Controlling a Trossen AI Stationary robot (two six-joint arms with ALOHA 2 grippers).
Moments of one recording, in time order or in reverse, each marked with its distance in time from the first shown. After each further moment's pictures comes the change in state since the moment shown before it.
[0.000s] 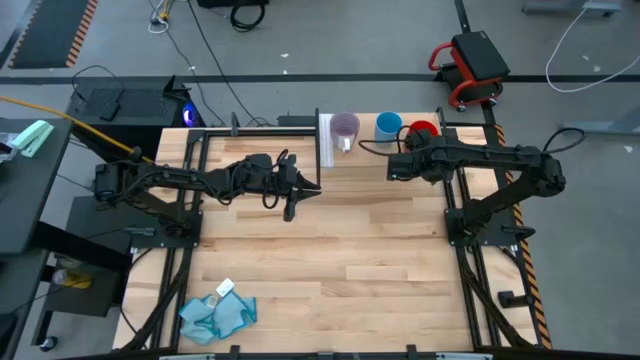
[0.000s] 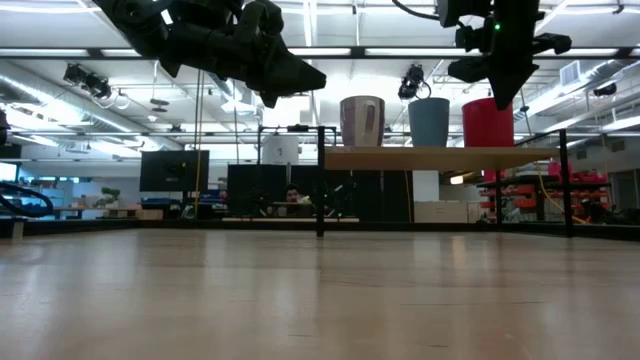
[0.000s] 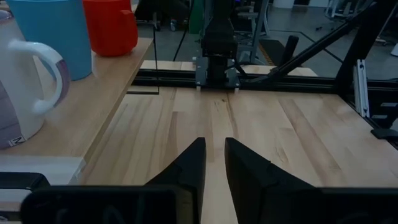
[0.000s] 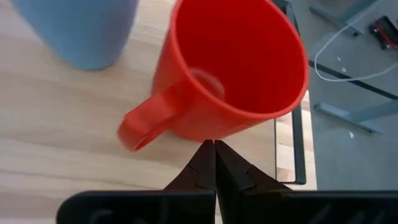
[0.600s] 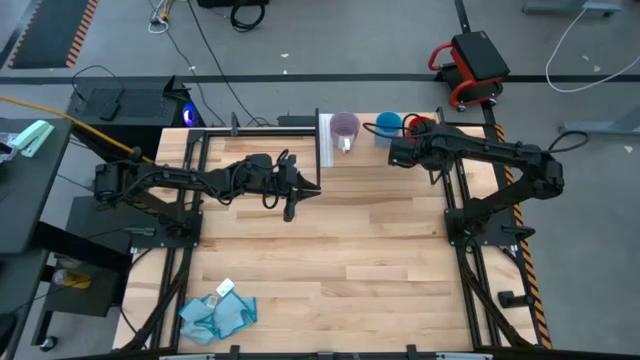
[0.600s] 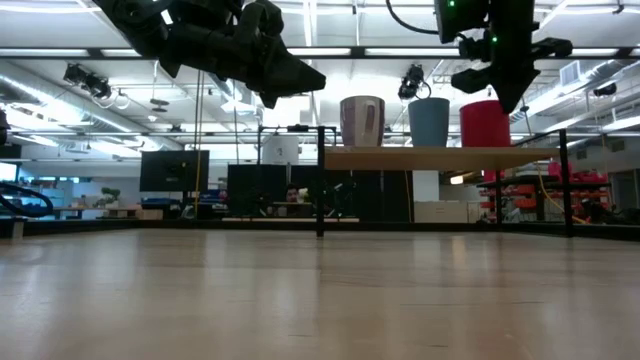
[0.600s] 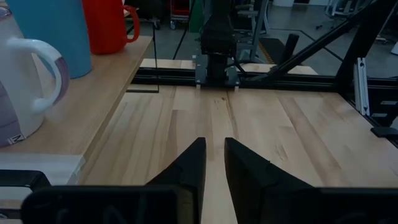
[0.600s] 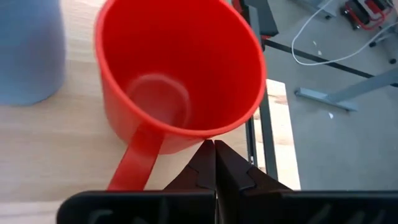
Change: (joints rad) left arm 0.000 0.000 0.000 -0.007 0.000 0.002; right arm -0.148 0.000 0.000 0.000 0.019 -0.033
